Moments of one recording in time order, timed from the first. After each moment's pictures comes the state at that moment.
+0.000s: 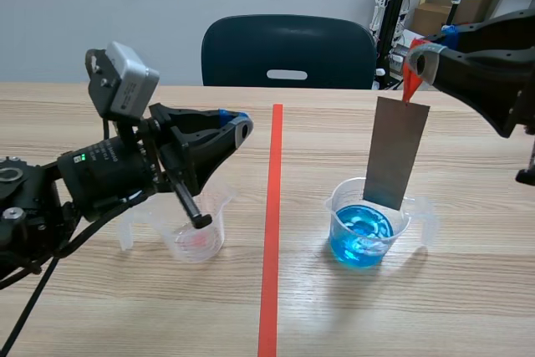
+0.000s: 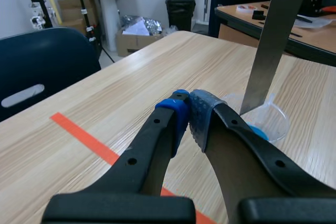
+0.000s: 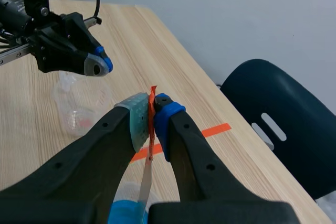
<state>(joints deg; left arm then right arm) 0.0 -24.1 22.3 83.4 -10.3 -37.6 -23.8 -16.5 50.1 3.5 105.6 21.4 45.3 20.3</state>
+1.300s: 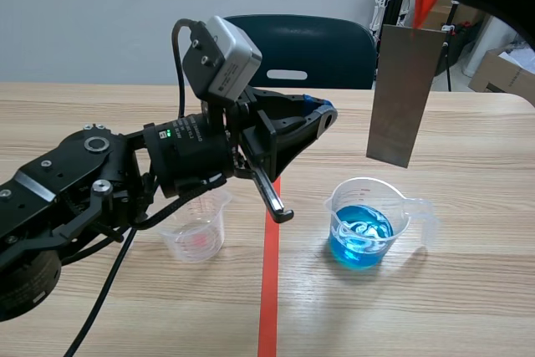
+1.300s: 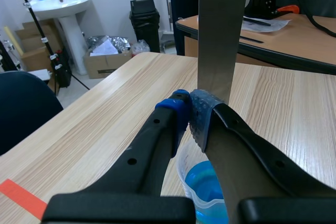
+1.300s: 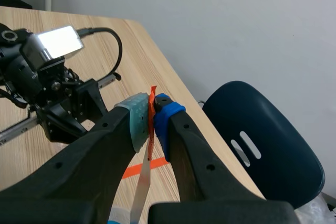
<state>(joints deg) -6.5 -14.3 27.9 82.4 -2.0 -39.5 -21.2 -16.5 51.0 13.1 118.1 34.9 45.4 3.5</state>
